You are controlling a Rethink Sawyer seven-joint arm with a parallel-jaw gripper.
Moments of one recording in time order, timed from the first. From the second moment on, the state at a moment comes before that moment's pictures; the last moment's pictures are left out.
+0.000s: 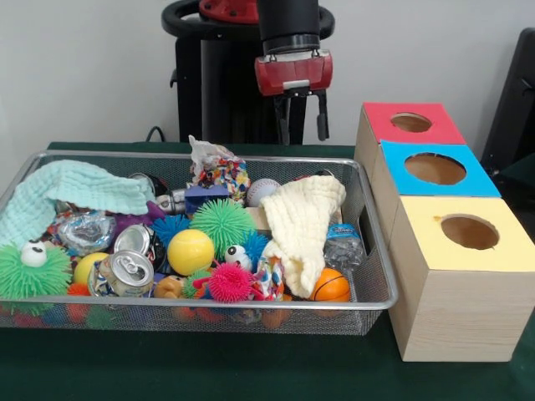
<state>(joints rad) -0.54 -0.79 0.24 2.32 -0.33 -0.38 1.67</state>
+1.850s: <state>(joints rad) -0.54 -0.53 0.22 2.02 -0.53 -0.29 1.67</state>
